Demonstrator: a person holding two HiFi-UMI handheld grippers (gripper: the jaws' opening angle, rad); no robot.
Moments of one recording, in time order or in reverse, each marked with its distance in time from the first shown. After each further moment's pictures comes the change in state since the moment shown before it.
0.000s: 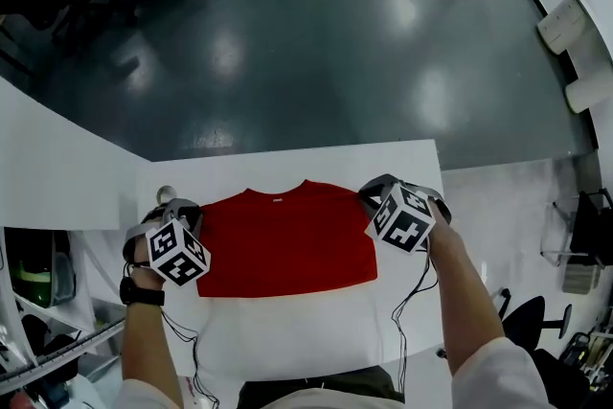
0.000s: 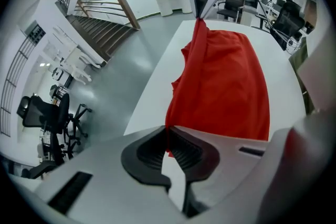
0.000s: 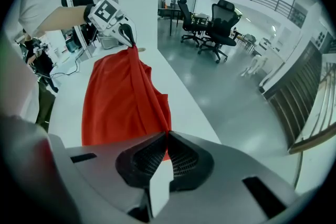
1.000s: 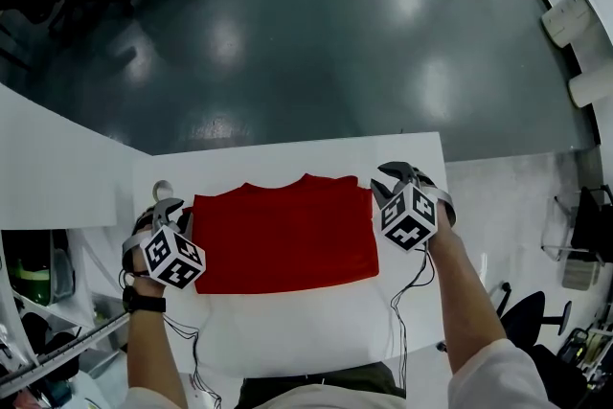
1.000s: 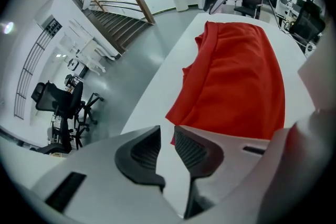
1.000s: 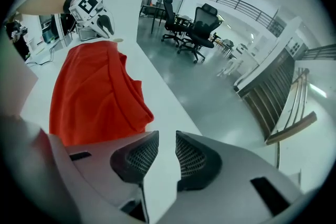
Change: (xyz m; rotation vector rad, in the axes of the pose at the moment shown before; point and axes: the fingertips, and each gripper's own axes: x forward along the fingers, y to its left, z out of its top) left arm 0.014 0.005 -0.030 -0.120 0.037 0.122; right arm 0.017 -0.042 -0.033 0.059 0.001 -0.254
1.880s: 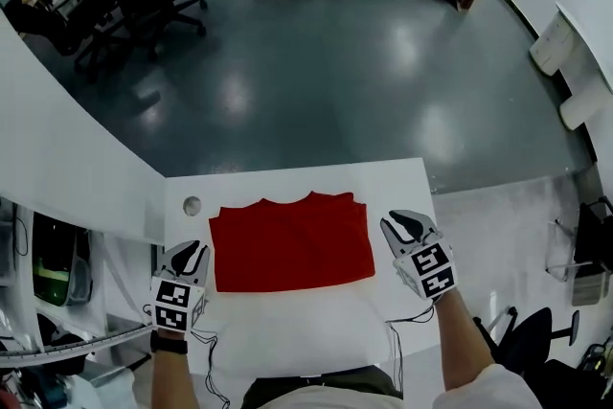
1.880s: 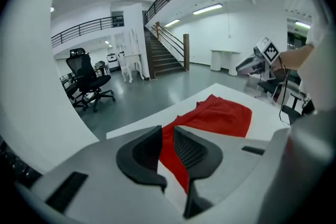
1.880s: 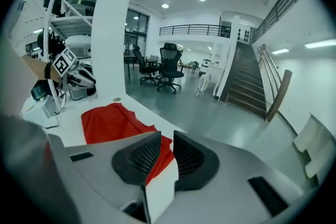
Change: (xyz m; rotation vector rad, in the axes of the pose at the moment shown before) left arm -0.141 -0.028 0.000 -0.570 -0.485 0.004; right arm -0.151 0.037 0.010 0.403 -0.427 -0.097
